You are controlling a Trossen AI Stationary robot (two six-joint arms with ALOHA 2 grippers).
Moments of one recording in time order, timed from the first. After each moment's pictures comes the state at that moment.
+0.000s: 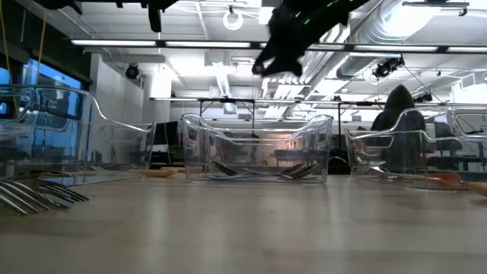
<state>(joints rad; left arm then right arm) 0.17 0.90 0.62 0.47 -0.06 -0.23 -0.43 1.56 1.35 -0.45 -0.30 0.10</state>
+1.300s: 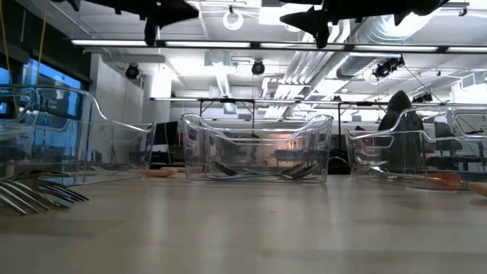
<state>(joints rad) 0.21 0.91 0.69 0.17 -0.15 -0.33 -0.17 1.14 0.75 0.38 -0.07 0.23</state>
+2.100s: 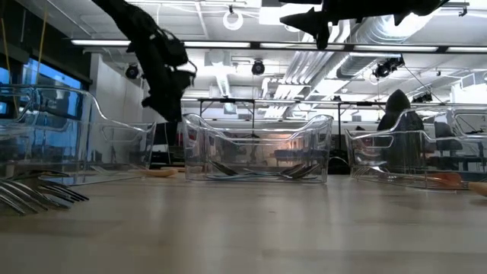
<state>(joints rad) 0.87 1.61 1.25 -0.76 0.15 0.08 -0.18 1.14 0.75 0.38 -0.07 0.27</state>
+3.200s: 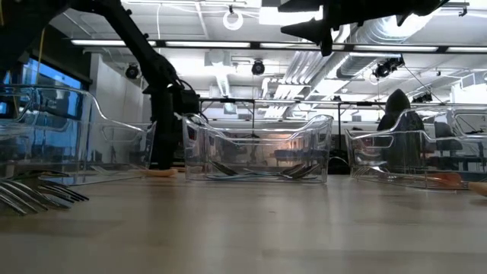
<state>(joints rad) 0.87 1.97 1.25 -0.70 -0.03 0.32 -0.18 1.14 0.75 0.33 0.01 0.34</state>
